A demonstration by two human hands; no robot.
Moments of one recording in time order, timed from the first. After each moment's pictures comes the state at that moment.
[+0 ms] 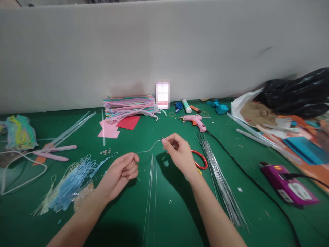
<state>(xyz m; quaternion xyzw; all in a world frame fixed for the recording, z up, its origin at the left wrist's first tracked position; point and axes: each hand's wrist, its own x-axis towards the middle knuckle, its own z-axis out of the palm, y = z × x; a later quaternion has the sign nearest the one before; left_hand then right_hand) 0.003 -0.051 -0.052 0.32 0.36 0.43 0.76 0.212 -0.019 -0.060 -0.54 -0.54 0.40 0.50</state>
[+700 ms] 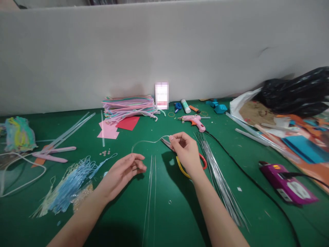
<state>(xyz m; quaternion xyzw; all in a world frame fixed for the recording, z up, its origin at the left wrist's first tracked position) 0.001 -0.050 -0.057 0.36 0.37 0.40 0.76 0.221 -0.018 -0.052 -0.57 -0.50 0.37 0.54</state>
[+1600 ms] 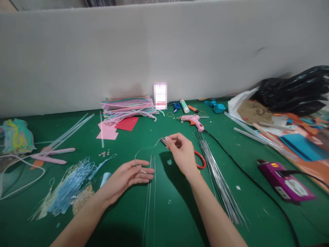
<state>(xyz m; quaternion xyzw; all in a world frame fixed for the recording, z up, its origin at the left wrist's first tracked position) 0.007 -0.052 -0.059 0.37 0.45 0.28 0.76 0.216 -0.019 -0.058 -0.59 -0.51 0.34 0.52</state>
